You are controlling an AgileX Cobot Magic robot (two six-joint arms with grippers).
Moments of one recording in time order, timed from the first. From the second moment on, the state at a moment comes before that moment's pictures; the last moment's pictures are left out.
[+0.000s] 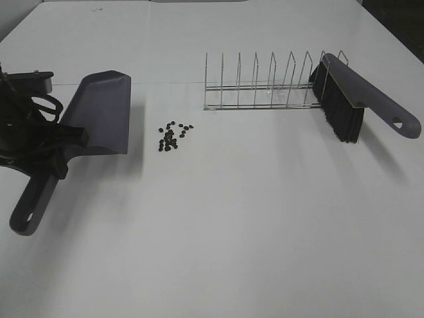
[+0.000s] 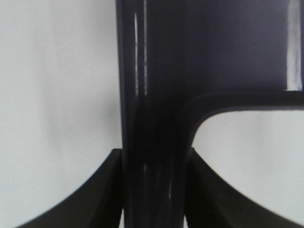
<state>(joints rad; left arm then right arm) -0.23 1.84 -1.09 -0.12 0.73 -0.16 -0.01 0.21 -0.56 0.14 0.90 -0.14</state>
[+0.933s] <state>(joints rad) -0.23 1.84 -1.09 -0.12 0.74 -0.16 -0.01 1.60 -1.35 0.08 0.83 -0.14</state>
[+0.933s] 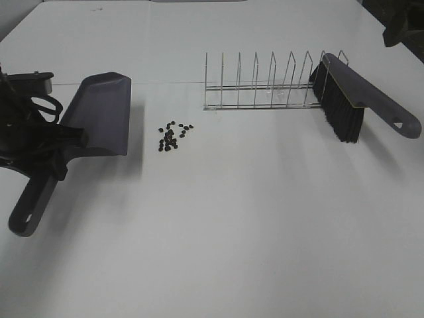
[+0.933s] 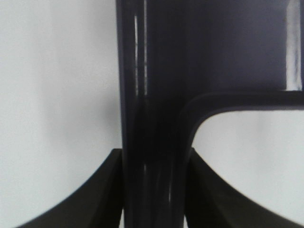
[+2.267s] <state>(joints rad) -0.23 1.84 -1.09 -0.11 0.74 -0.16 -0.01 2.41 -2.11 0.02 0.96 -0.17</state>
